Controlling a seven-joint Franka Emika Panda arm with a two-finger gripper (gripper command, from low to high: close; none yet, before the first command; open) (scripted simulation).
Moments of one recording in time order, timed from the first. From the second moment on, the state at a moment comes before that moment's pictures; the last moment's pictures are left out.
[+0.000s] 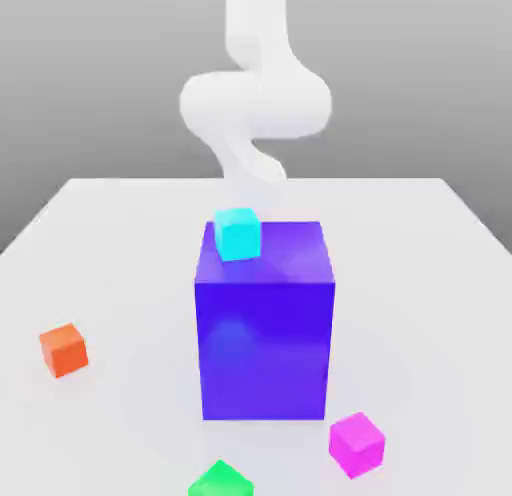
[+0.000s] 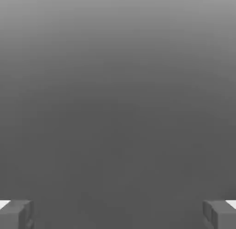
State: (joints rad) arm 0.02 -0.71 -0.05 -2.28 0.05 2.27 0.79
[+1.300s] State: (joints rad) arm 0.06 0.46 -0.34 -2.14 0.41 2.05 1.31
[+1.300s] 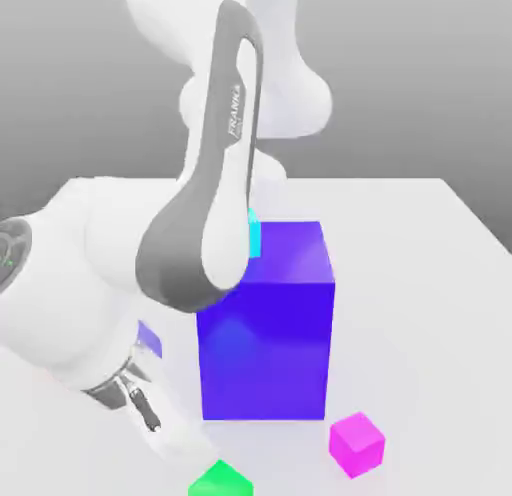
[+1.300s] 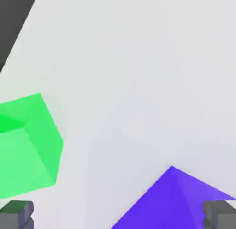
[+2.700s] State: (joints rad) arm 1.23 0.50 -0.97 -2.41 0.65 2.53 2.90
